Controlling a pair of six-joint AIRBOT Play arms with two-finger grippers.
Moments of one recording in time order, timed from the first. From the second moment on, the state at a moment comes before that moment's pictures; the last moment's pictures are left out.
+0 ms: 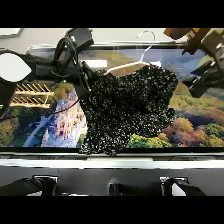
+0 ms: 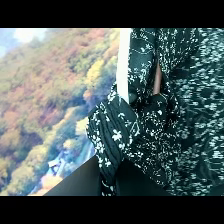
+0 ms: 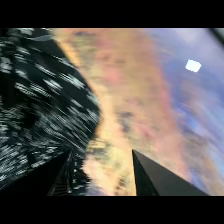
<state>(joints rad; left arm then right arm) -0.54 -1.33 1.77 1.23 -1.16 -0.78 -0.21 -1.08 1.44 -1.10 1.24 0.41</state>
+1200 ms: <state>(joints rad) -0.56 -1.33 1.77 1.23 -1.18 -0.78 -0.23 -1.24 1.44 -0.85 1.31 0.25</state>
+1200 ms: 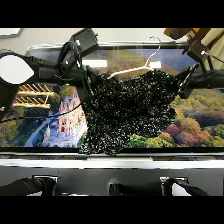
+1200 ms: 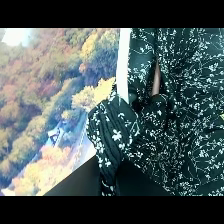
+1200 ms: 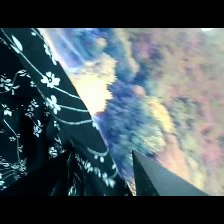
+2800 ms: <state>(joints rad) -0.43 -1.27 1.77 1.22 -1.02 -1.69 -0.23 -0.60 1.46 -1.88 1.40 1.56</state>
